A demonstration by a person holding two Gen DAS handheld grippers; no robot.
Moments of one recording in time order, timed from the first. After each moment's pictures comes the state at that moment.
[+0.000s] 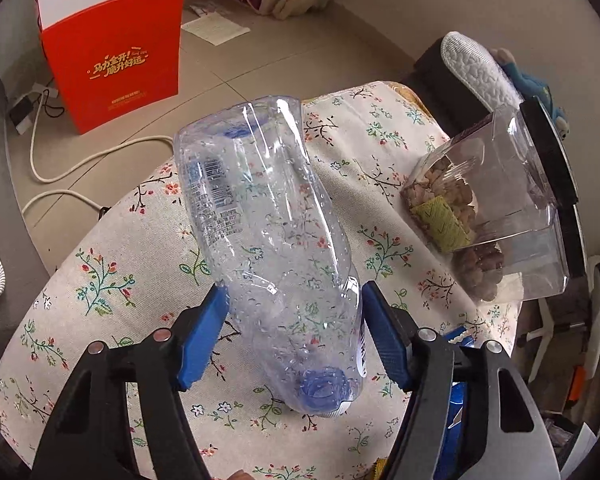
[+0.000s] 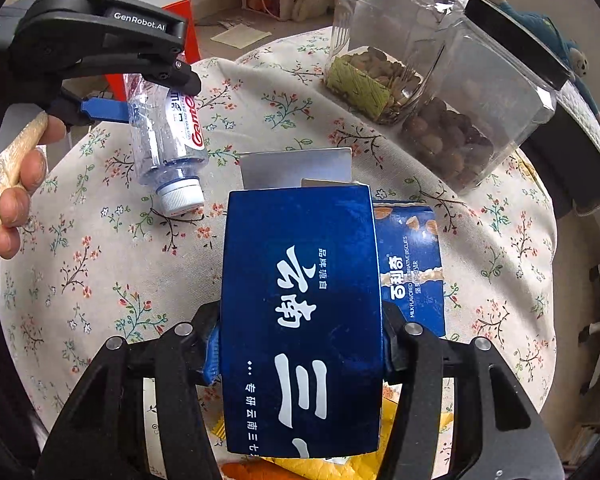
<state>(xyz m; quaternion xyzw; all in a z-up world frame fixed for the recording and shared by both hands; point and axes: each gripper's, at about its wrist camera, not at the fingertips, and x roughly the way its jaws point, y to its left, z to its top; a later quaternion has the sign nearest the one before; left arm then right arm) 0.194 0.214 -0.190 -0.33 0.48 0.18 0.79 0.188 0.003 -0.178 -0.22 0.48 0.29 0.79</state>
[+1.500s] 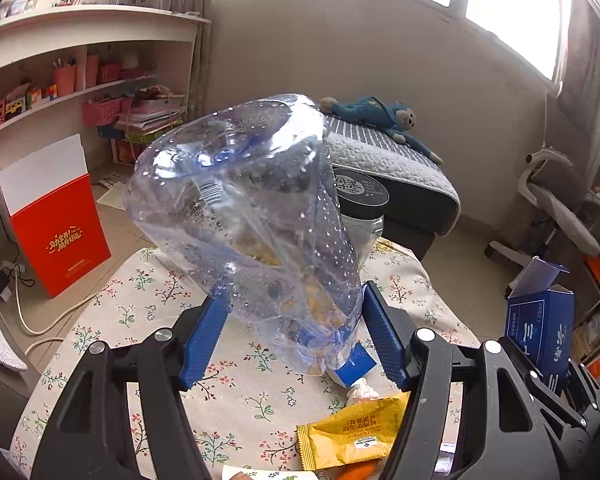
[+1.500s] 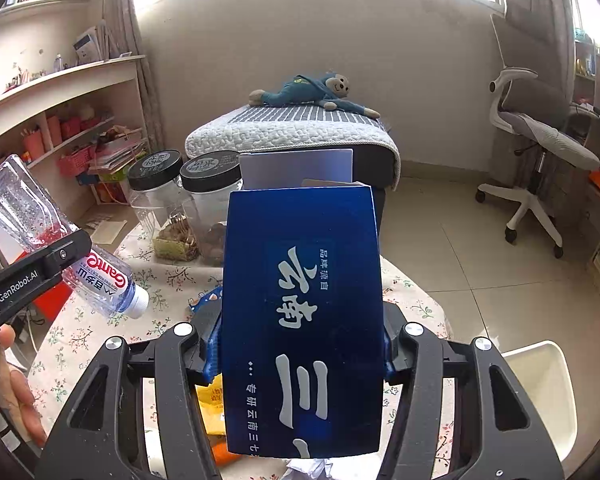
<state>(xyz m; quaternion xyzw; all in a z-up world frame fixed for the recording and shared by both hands) 0.124 0.044 -0.077 -0.12 0.29 0.07 0.95 0.137 -0.158 -0.094 -0.01 0.30 0.05 0.95</state>
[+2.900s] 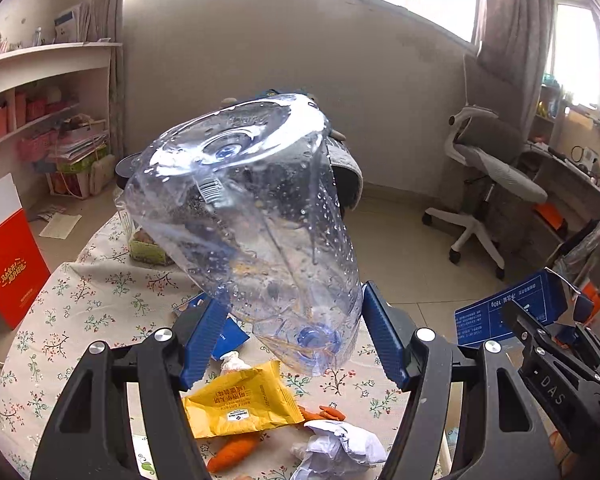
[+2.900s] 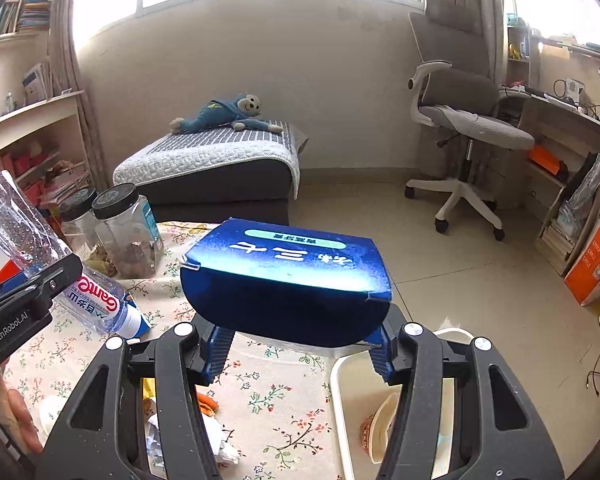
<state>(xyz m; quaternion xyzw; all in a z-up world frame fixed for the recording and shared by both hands) 0.108 -0.083 -0.071 -0.07 0.28 -0.04 0.96 0.095 -0.288 -0.077 0.02 0.27 -0.05 0.96</state>
